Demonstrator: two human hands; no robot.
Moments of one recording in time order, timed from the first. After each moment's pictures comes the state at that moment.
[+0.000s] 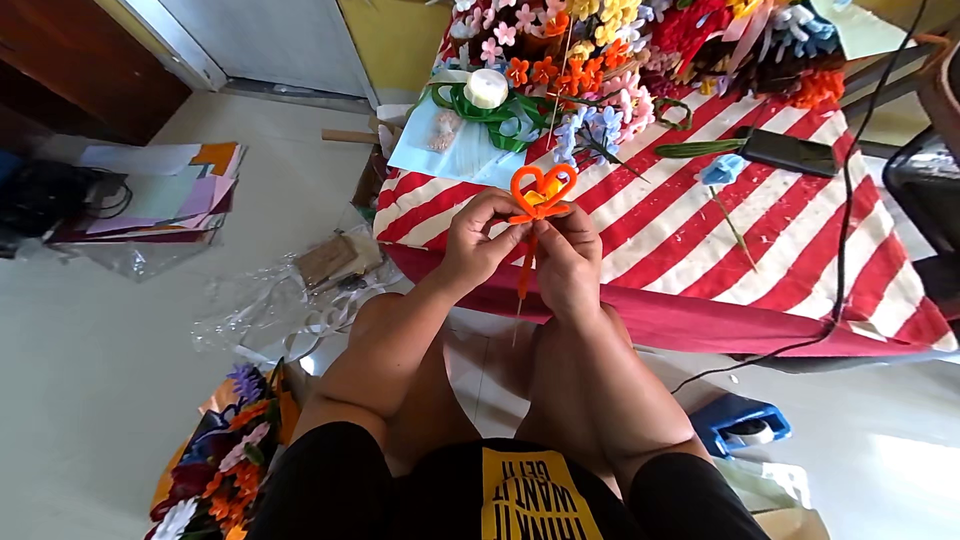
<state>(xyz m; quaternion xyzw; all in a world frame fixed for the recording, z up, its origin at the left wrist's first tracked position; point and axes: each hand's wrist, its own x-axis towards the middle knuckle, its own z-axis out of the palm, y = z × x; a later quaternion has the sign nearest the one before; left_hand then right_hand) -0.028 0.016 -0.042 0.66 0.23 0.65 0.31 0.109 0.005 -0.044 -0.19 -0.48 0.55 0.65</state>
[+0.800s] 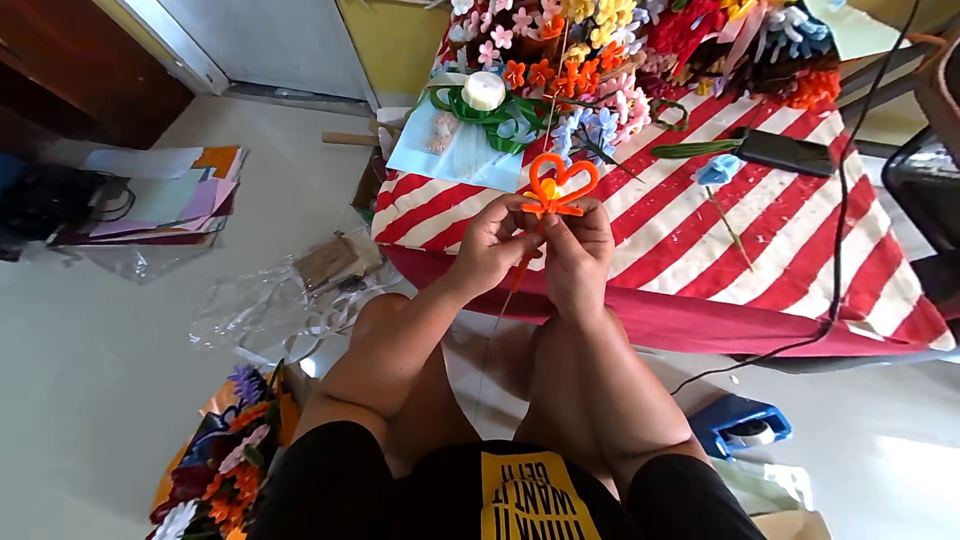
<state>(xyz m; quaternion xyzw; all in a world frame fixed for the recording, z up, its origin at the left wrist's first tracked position) -0.013 0.010 -0.042 0.59 0.21 0.61 0.48 0.116 0.009 -0.041 -0.19 -0.49 0.49 0.70</state>
